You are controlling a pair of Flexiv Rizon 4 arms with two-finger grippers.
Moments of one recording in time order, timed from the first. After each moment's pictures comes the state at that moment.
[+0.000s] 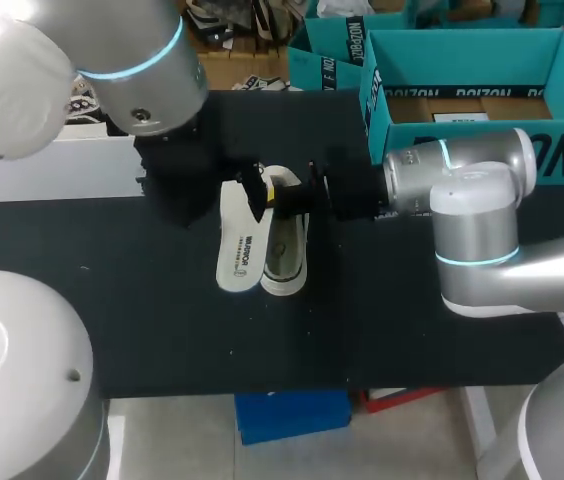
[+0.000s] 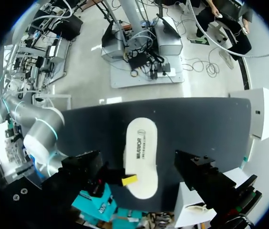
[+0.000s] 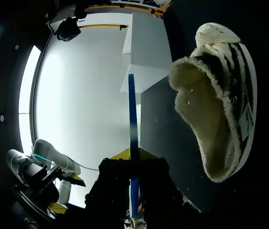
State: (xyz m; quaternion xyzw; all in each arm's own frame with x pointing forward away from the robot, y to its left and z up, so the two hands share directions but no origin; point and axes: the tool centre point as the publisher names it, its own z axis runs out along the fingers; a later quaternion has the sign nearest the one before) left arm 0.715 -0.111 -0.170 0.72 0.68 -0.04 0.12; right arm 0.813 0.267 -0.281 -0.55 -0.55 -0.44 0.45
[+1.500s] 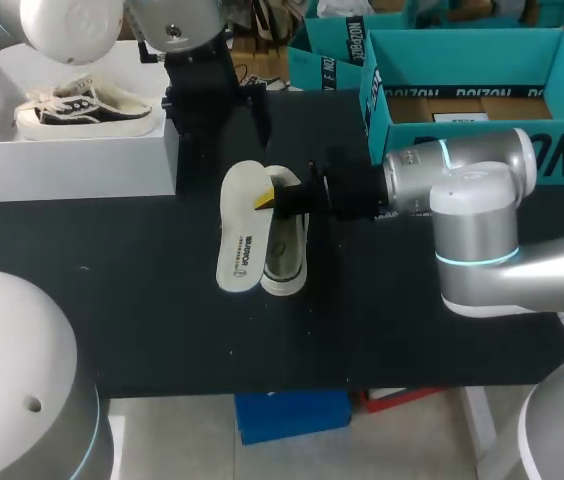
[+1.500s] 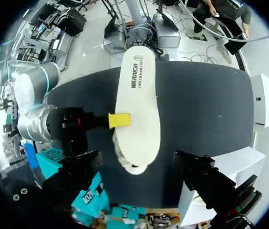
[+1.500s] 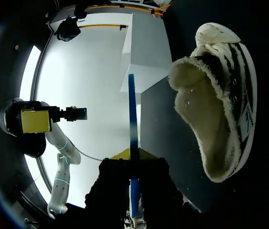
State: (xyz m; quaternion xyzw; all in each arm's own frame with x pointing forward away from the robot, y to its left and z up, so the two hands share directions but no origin) left arm 0.875 -0.115 -0.198 0.71 0.69 -0.06 0.10; right arm 0.813 0.267 -0.281 -0.55 -0.55 -0.44 0.45
